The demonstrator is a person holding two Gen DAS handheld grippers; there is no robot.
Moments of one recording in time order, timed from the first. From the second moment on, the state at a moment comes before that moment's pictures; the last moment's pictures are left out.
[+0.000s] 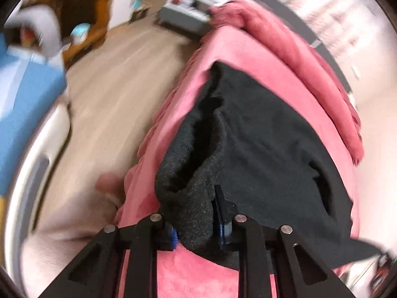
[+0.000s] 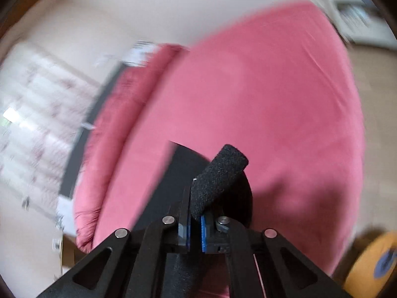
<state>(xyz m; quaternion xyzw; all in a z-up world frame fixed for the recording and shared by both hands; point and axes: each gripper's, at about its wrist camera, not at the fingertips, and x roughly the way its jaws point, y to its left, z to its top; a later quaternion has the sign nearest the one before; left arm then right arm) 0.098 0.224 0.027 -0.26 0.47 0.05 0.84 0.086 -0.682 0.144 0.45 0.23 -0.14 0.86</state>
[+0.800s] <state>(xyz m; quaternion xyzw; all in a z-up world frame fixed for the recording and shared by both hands) 0.059 0.221 0.032 -0.14 0.44 0.08 0.89 0.009 -0.694 0.021 0.31 0.35 -0.39 0.79</state>
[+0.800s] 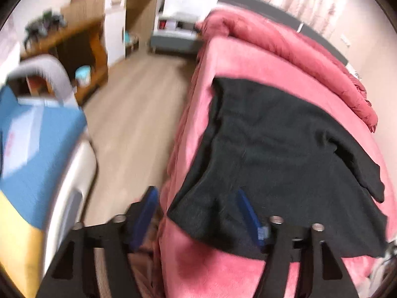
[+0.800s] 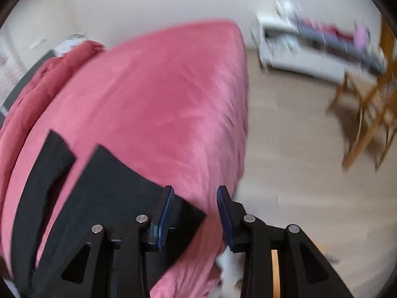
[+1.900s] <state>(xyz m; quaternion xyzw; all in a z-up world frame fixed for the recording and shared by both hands) 0.260 0.045 -0.019 -0.02 0.47 -0.09 0.88 0.270 -0.655 0.029 0.41 0.32 -0.21 0.83</state>
